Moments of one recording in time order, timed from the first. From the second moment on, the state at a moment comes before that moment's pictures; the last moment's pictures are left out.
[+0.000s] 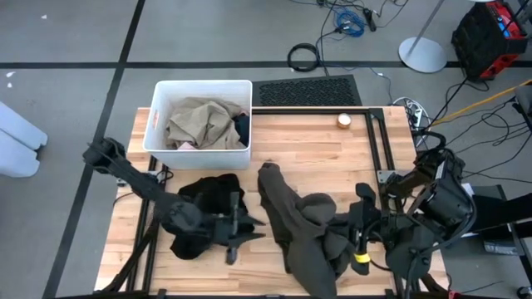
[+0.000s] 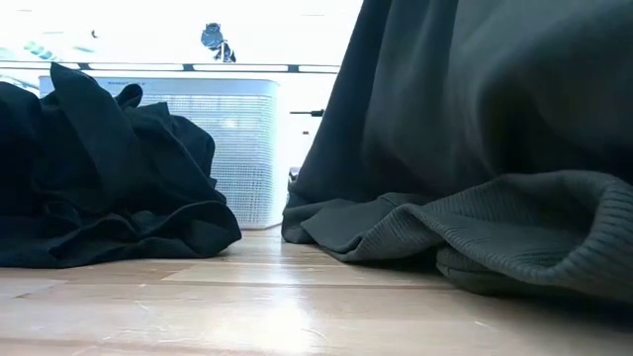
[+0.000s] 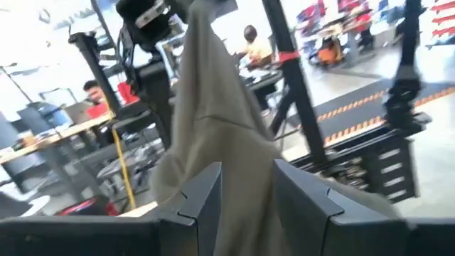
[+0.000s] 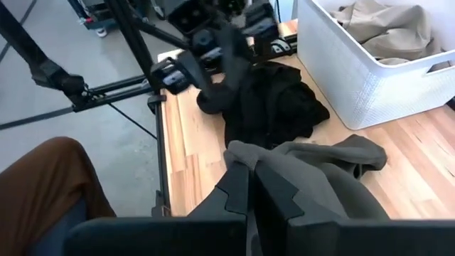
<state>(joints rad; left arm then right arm) -0.58 1.48 0.94 0.65 -0.45 0.42 0.86 1.73 2.30 -1.45 0.74 0.91</state>
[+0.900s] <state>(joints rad) -0.43 1.65 1.21 0.20 -0.38 0.21 0.86 1.76 2.30 -1.54 0.67 0.95</state>
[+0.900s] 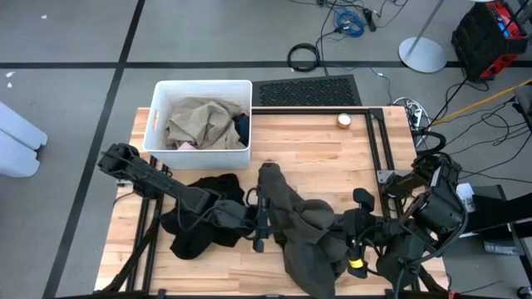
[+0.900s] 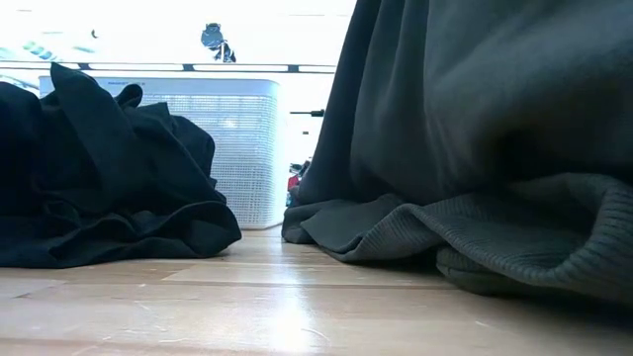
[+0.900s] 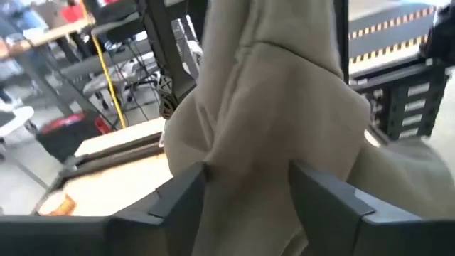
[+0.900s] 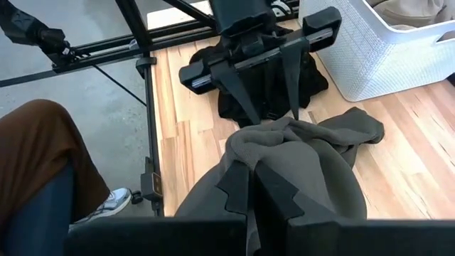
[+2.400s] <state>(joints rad) -0.34 1.73 1.24 0.32 -0.08 0.24 0.77 1.77 2.30 -1.36 0.65 0.63</state>
